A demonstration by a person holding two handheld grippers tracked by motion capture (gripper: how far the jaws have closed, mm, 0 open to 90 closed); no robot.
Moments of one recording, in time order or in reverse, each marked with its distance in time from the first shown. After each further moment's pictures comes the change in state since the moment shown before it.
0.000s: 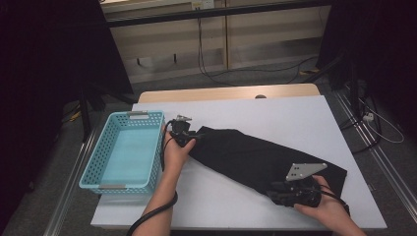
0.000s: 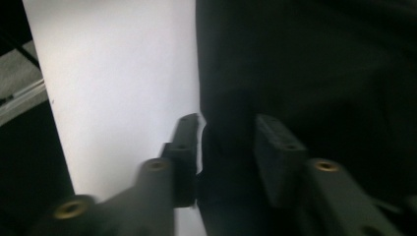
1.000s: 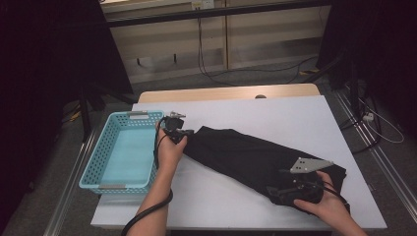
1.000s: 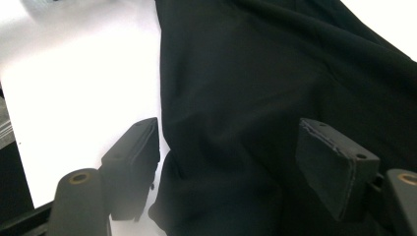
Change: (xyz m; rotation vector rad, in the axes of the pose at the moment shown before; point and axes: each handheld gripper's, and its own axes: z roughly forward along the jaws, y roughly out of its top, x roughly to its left) left arm 0.011 0.005 -0.024 0.024 0.052 -0.002; right arm -0.008 0.002 -0.002 -0.071 -0.080 0.066
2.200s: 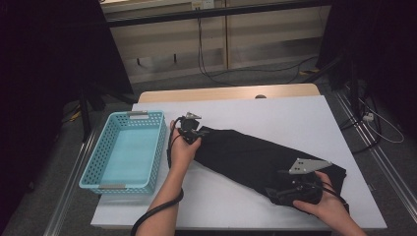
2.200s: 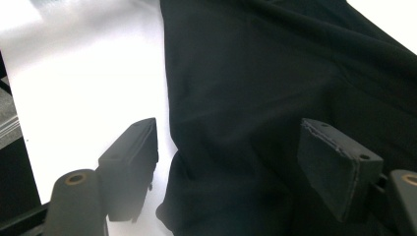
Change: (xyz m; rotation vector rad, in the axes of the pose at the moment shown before) left arm -0.030 0.015 0.016 -0.027 -0.094 0.075; right arm 0.002 0.001 0.001 0.005 0.016 -0.009
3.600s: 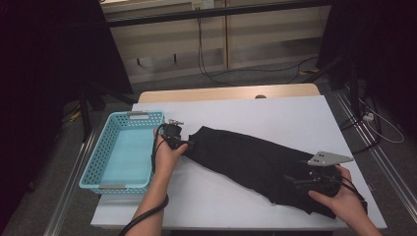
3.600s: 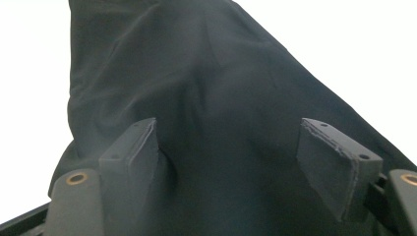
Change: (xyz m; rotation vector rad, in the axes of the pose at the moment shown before) left arm 0.033 -0.040 -0.016 0.094 0.142 -0.075; right arm -0.035 -0.008 -0.027 -0.015 -0.203 0.024
